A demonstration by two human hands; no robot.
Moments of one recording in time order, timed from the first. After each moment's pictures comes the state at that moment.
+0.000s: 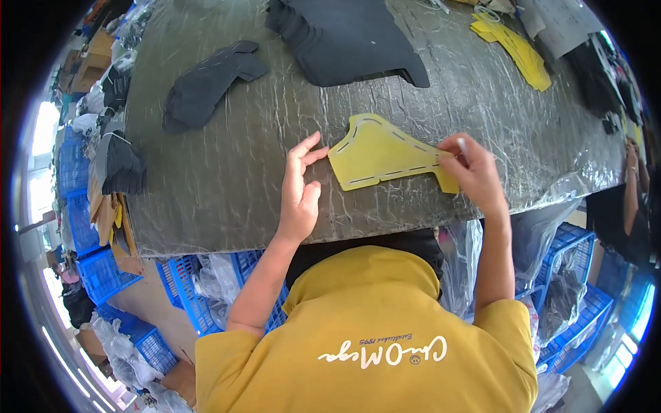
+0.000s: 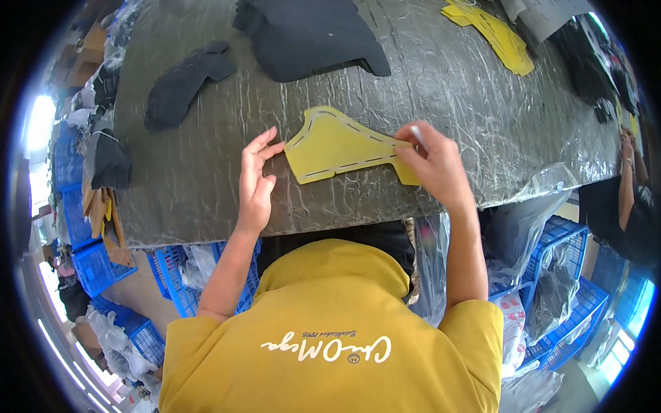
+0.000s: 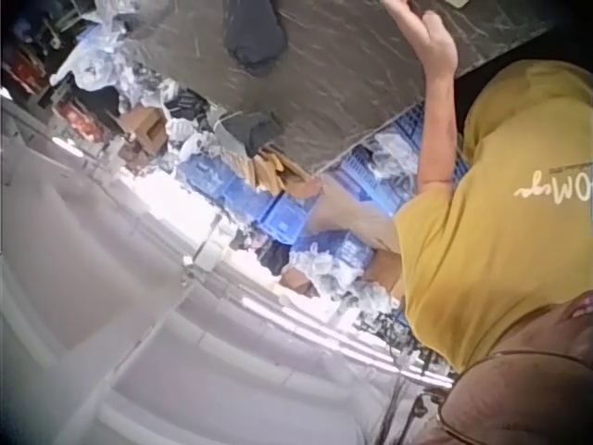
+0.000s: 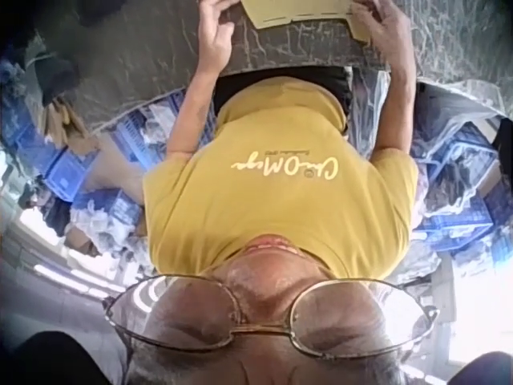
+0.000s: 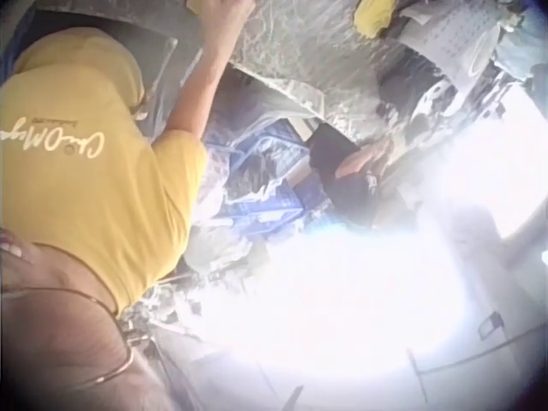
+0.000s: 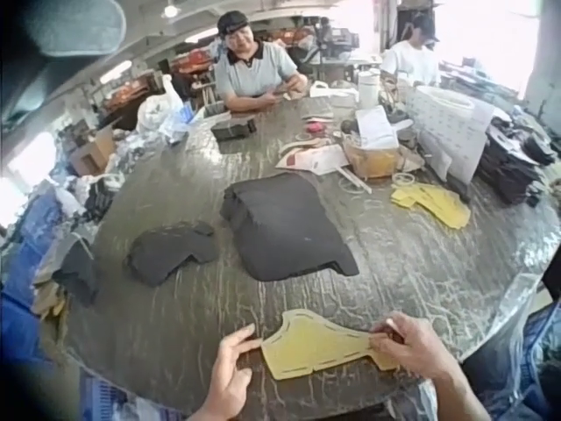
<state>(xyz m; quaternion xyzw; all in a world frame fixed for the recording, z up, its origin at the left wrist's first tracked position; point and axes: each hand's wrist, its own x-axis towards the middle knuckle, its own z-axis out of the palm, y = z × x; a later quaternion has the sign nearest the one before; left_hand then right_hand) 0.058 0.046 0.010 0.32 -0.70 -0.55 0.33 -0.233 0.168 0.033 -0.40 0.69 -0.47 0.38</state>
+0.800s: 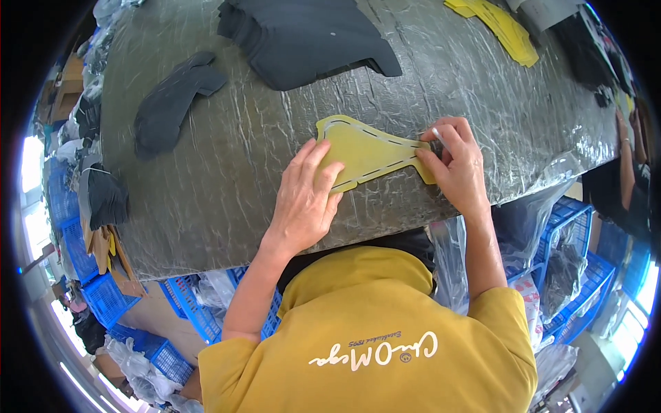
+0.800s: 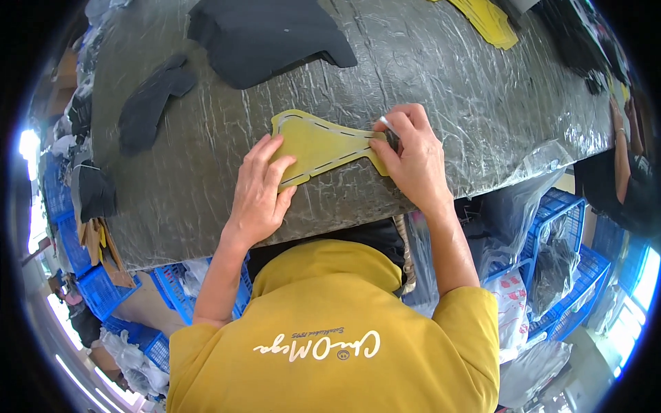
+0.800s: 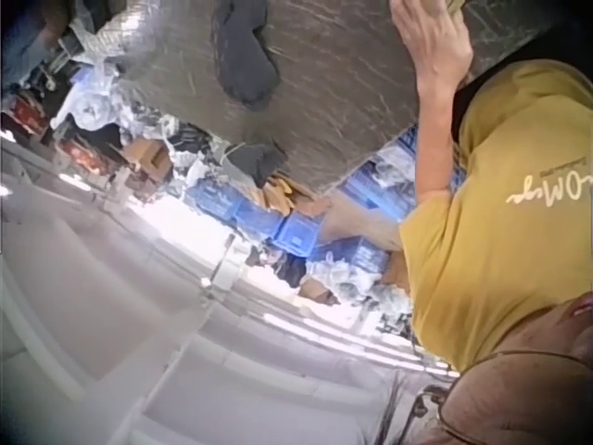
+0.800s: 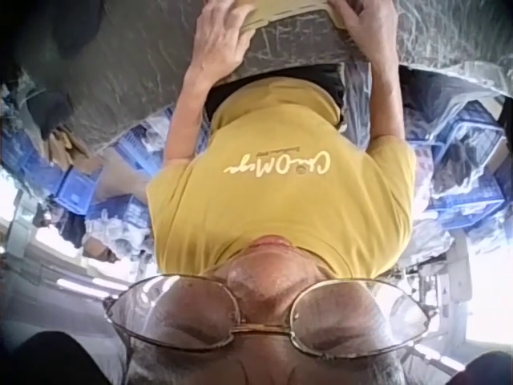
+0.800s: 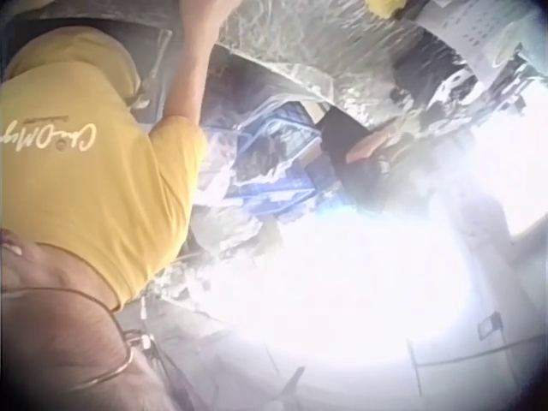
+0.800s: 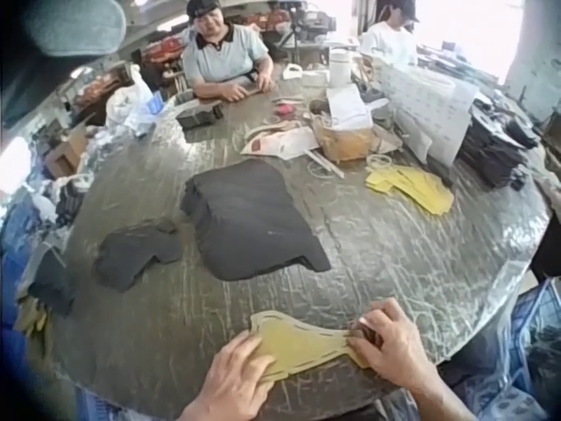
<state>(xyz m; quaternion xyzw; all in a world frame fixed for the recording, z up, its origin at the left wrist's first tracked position) 0.027 0.048 0.022 0.23 -0.93 -0.25 0.12 -0.229 0.170 0.033 -0.45 0.79 -0.36 0.21</state>
